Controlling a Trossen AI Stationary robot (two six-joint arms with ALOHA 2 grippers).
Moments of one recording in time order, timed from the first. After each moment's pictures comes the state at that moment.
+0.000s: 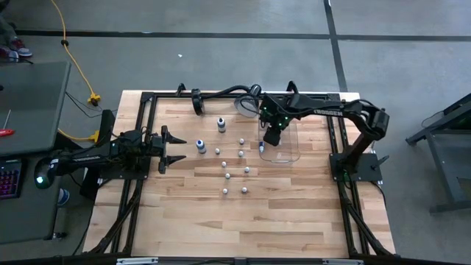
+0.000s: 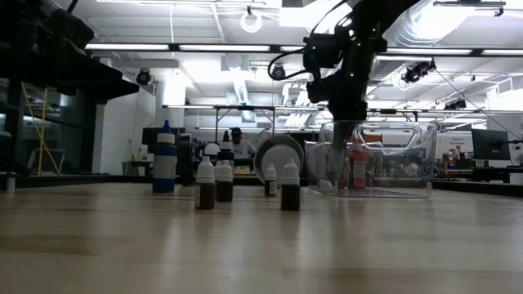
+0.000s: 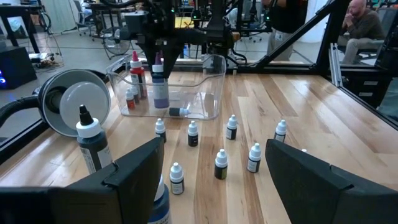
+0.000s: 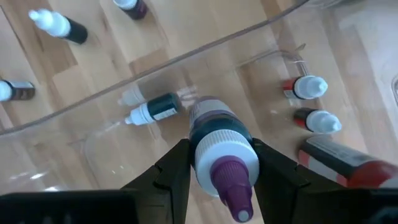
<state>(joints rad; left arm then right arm) 0.14 0.02 0.08 -0.17 0.08 0.02 -0.43 1.68 1.22 -0.82 -0.06 0.00</state>
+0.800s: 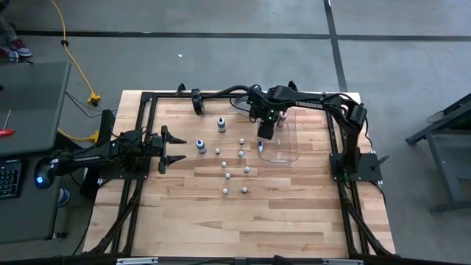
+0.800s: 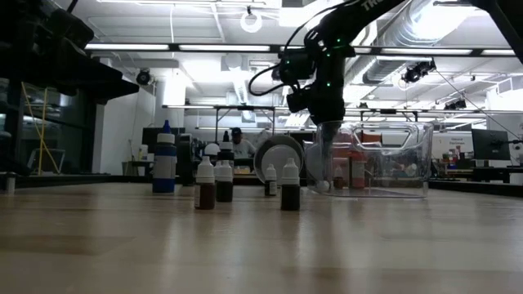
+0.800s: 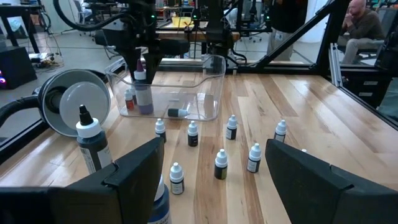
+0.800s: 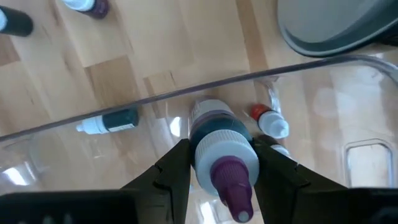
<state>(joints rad) 0.14 0.02 0.08 -0.17 0.08 0.02 -0.46 1.92 1.51 -1.01 0.02 -0.17</state>
